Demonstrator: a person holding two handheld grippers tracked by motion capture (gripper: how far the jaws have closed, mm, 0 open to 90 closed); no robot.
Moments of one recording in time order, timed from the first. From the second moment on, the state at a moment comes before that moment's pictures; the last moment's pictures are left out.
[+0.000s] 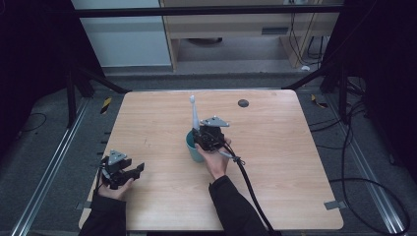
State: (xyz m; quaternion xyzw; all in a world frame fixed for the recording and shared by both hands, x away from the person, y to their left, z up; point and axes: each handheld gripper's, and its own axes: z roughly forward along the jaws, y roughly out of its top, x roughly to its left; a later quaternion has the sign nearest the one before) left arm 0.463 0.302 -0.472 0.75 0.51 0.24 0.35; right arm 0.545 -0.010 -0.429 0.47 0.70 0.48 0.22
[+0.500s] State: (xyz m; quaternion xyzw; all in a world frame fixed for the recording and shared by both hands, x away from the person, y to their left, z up) left arm 0.462 0.302 -0.472 0.75 0.51 0.24 0.36; right arm 0.513 -0.072 -0.392 0.45 0.69 0.52 0.22
